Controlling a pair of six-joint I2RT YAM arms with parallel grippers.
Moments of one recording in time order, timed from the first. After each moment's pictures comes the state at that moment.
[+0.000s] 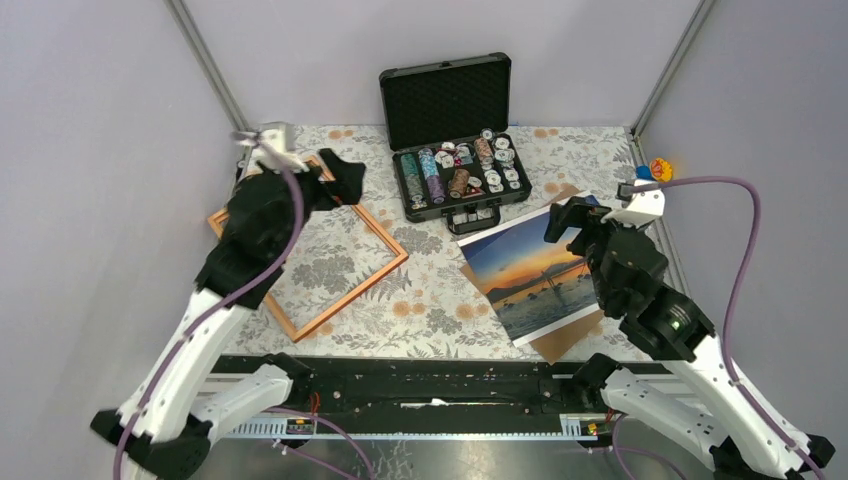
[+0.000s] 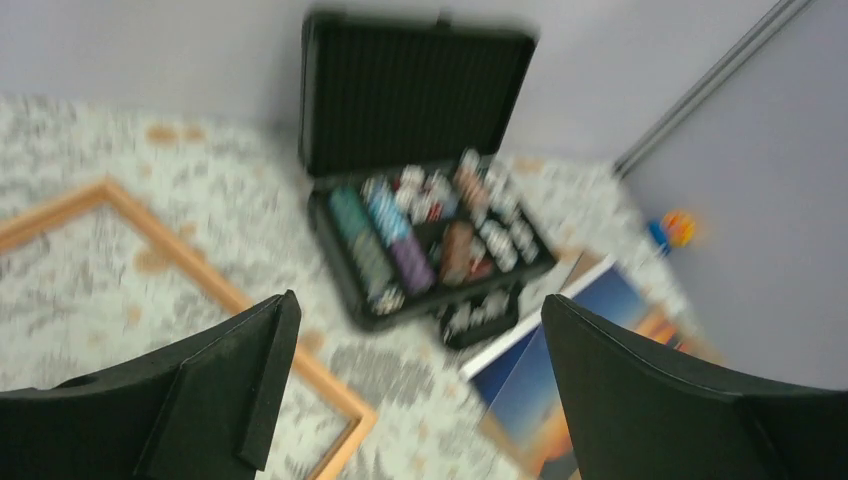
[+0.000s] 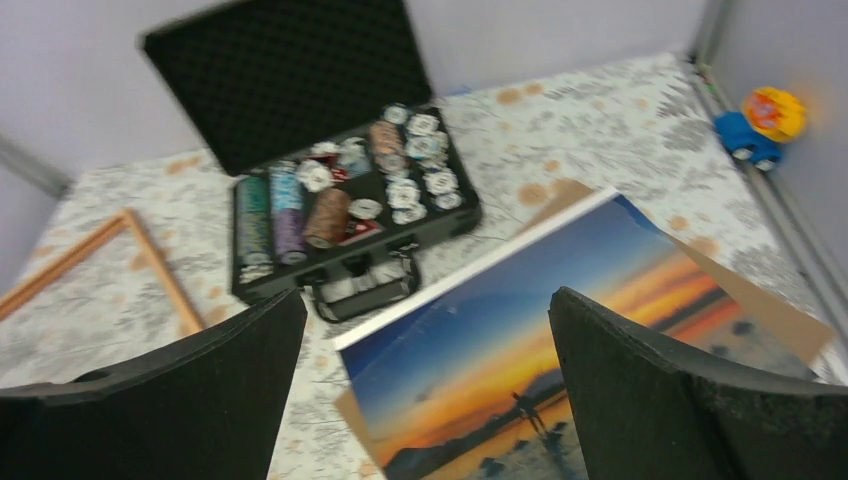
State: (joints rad) left arm -0.50 0.87 1.18 -0.29 -0.20 -0.39; right arm 0.72 0.65 0.98 -0.47 0.69 0.33
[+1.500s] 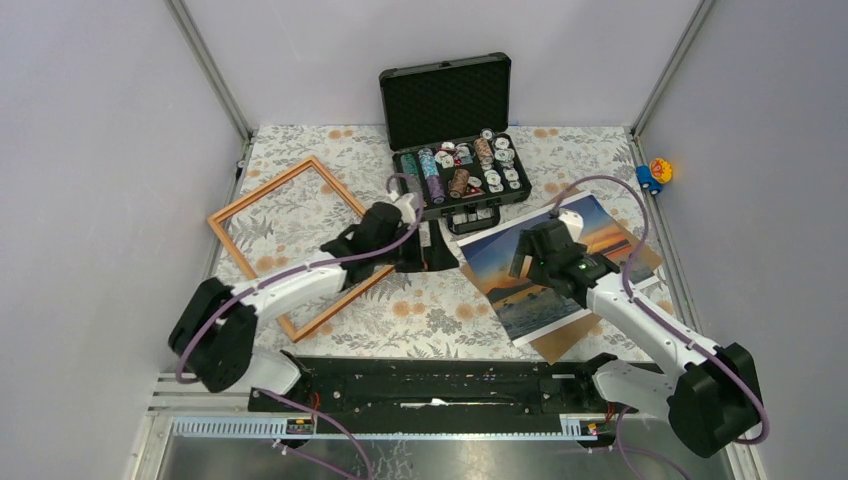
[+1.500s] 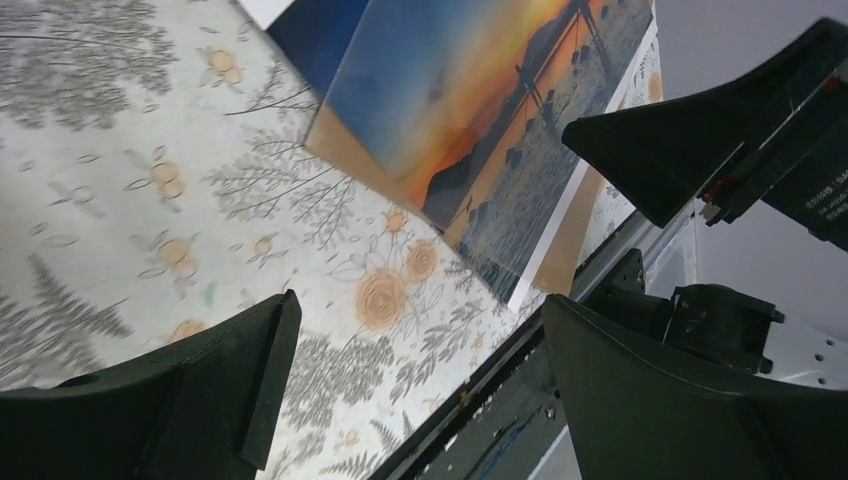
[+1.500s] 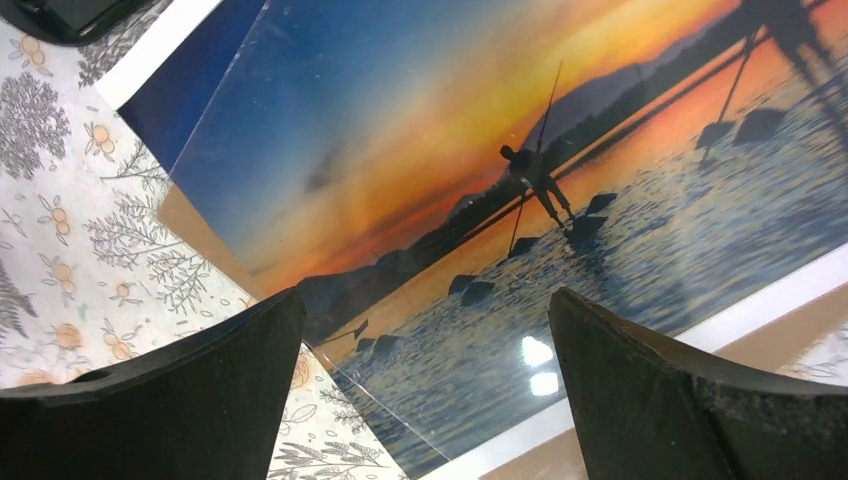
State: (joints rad) left arm -0.67 1.38 0.84 -0.07 0.33 -0.72; right arm 0.53 1.10 0.73 -0.59 0.35 0.64
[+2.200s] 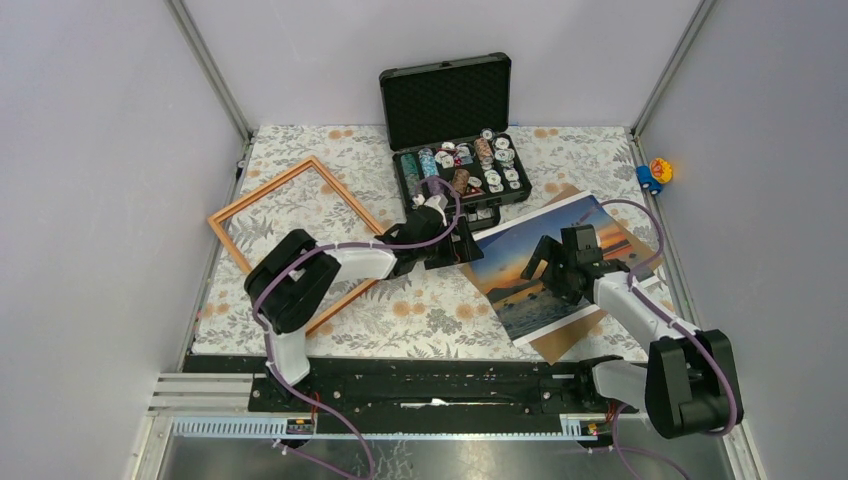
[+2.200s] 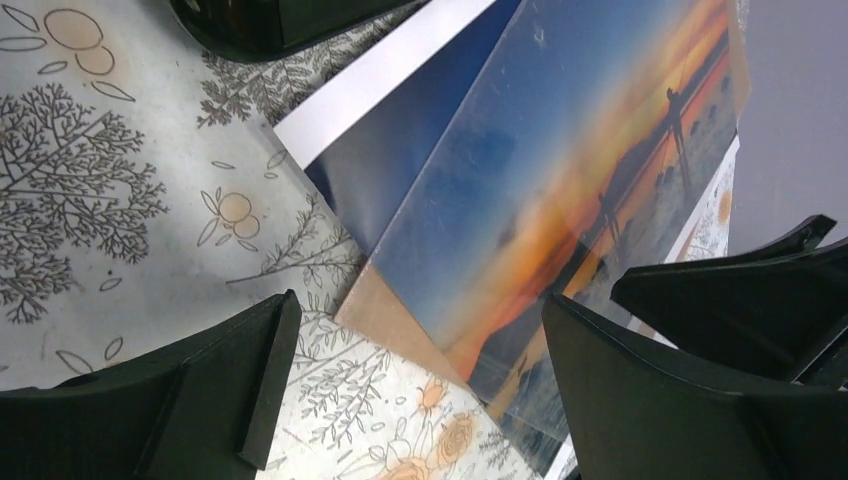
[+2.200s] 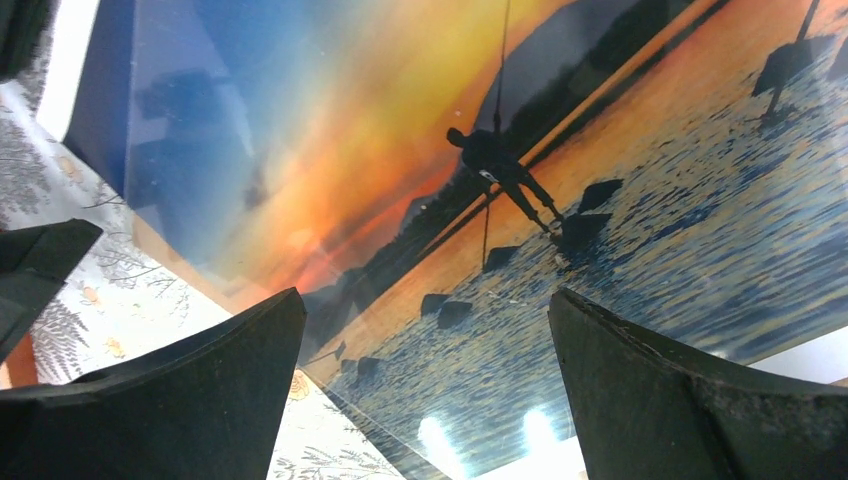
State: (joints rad) left arm -0.76 1.84 1.00 0.20 0.16 -0.86; right arm 0.18 1.16 0.56 -0.40 -0.04 0.68
